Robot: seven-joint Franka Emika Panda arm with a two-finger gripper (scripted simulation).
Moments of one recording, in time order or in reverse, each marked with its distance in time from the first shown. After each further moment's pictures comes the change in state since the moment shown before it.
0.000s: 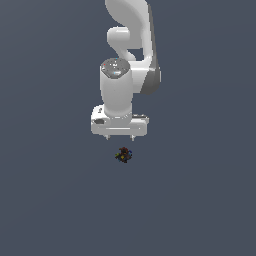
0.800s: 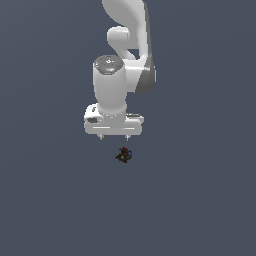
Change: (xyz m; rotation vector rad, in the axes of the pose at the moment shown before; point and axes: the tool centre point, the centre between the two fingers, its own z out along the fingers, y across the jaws) arm 0.006 0.022 -0.007 -0.023 0.025 -0.015
